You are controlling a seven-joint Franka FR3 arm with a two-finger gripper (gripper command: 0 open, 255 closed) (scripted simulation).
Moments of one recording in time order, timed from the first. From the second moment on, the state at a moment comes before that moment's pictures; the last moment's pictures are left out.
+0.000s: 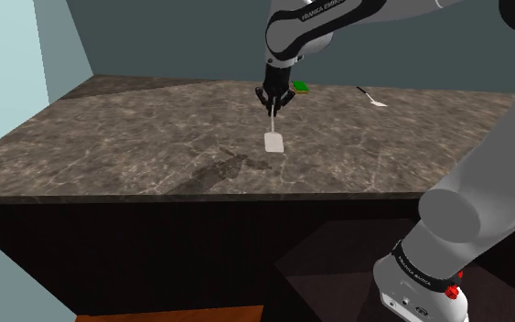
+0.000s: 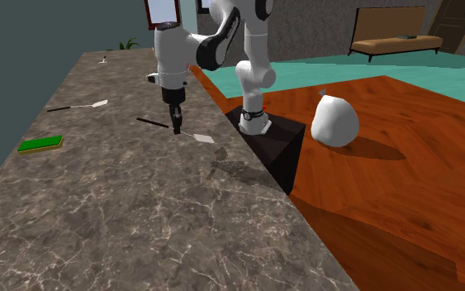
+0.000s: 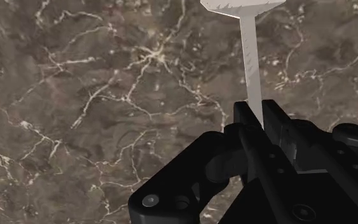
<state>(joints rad) -0.30 0.03 0.33 -2.04 -0.06 2.12 0.67</state>
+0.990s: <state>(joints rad) -0.47 0.17 0.18 -1.87 -0.06 2.10 0.34</state>
